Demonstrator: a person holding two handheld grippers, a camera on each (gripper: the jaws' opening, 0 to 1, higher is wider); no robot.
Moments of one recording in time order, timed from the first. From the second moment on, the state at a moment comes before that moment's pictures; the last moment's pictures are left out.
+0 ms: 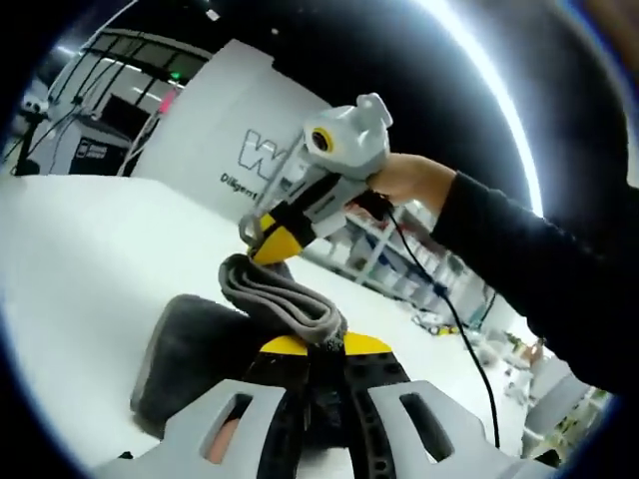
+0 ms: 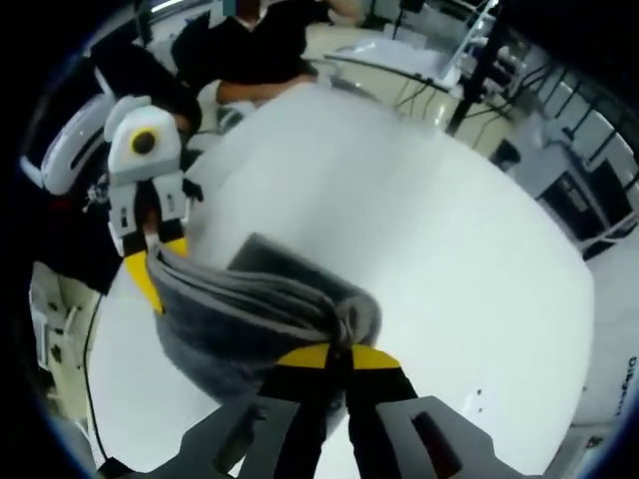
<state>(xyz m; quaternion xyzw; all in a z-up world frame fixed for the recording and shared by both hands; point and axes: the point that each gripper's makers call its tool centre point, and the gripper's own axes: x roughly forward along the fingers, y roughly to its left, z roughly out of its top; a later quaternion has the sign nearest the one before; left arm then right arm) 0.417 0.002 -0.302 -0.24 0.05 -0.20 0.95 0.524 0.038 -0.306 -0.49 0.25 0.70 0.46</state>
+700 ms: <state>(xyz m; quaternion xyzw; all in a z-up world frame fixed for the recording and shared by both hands) 0.410 -0.087 -0.298 -0.14 0.07 -0.27 0.95 0.517 -0.060 -0.293 -0.47 0.23 0.66 0.53</state>
